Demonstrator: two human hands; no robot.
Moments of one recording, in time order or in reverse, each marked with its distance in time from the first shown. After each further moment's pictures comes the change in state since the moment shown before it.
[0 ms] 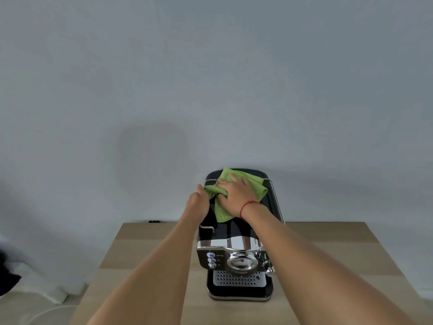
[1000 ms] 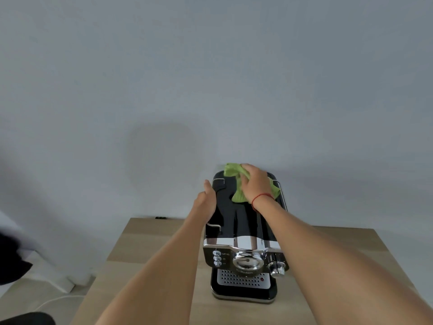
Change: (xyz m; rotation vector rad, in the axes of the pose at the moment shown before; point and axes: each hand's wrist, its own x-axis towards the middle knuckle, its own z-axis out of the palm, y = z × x) left_hand -0.024 0.008 -0.005 -0.037 -0.051 -0.032; right_hand 0.008 0.010 -0.017 0.381 0.345 0.213
